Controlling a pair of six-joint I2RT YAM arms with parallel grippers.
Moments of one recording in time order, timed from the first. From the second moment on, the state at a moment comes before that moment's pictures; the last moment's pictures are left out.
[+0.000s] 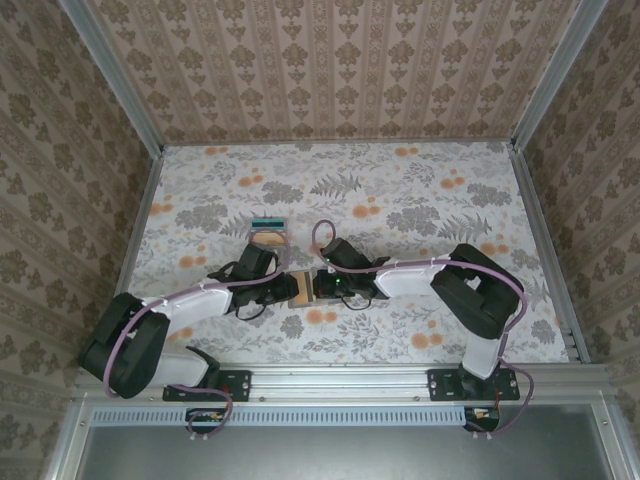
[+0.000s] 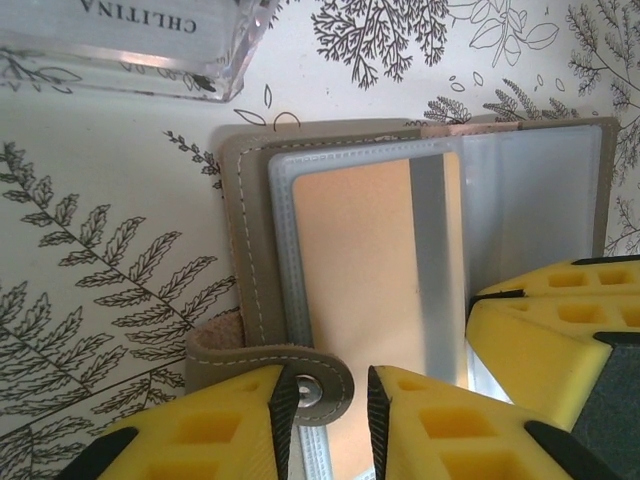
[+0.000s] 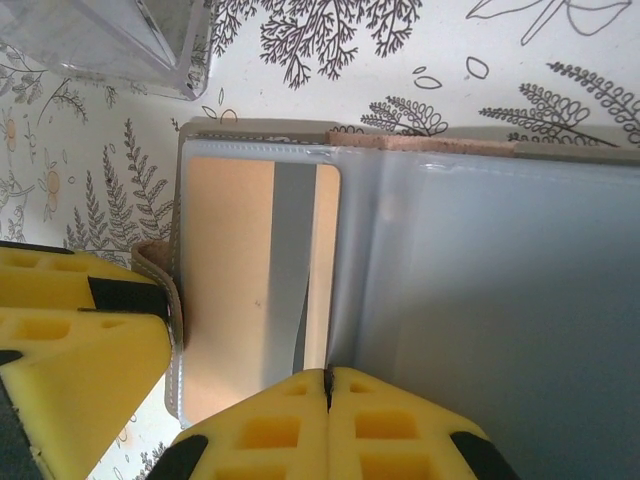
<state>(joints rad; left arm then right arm) -0.61 1.32 0.49 -0.14 0.27 -0.71 0.83 1.81 0.90 0.03 -0.19 0.80</state>
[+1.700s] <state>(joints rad) -0.61 1.34 0.49 -0.14 0.27 -0.71 0.80 1.81 0.88 0.07 -0.24 0.80</state>
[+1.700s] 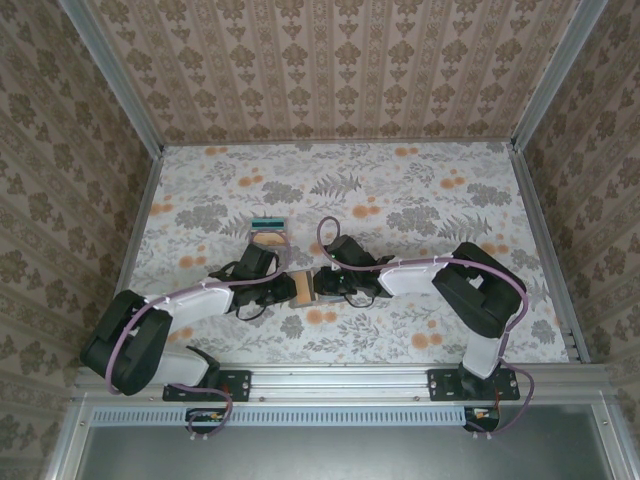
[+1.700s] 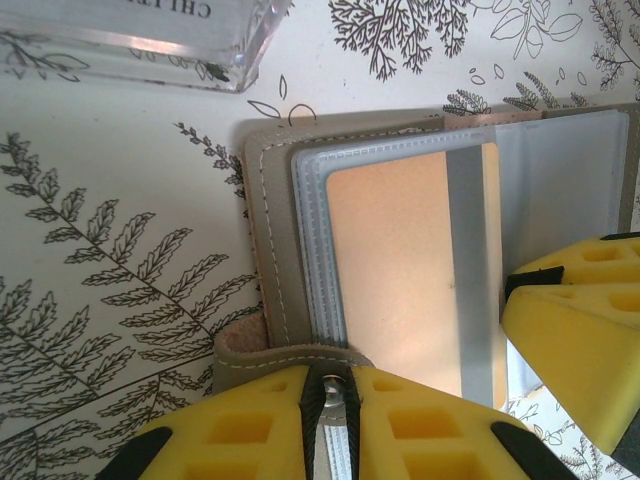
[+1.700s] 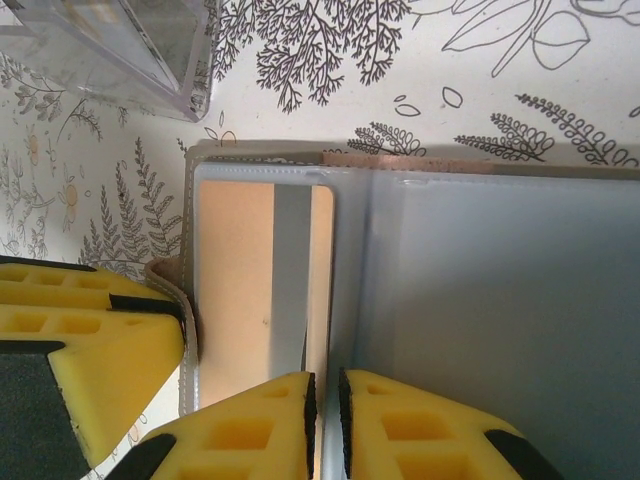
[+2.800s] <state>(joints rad) -0.61 1.34 0.49 -0.14 0.27 -0.71 0.78 1.80 0.85 0.11 -0.27 0.82</state>
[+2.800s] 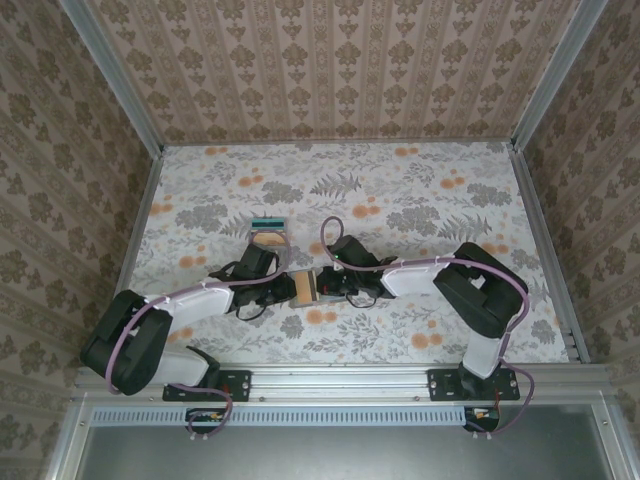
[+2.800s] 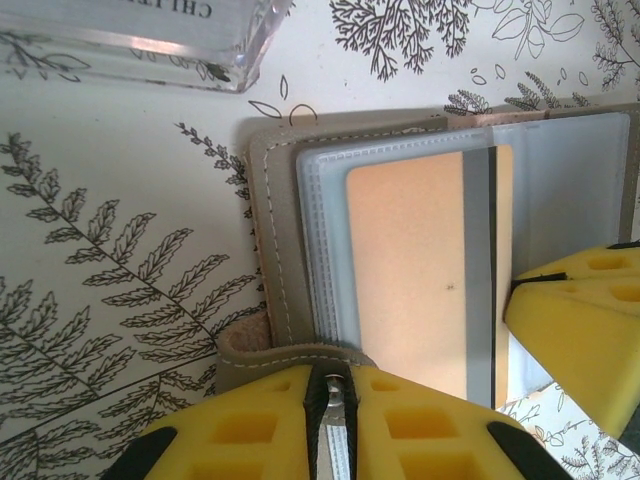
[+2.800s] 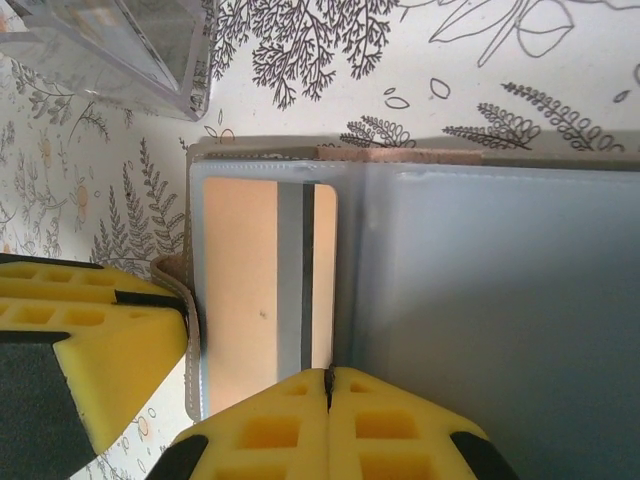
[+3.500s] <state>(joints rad) -0.61 1.34 0.49 -0.14 0.26 -0.71 0.78 1.82 0.84 0.17 -0.30 0.84</state>
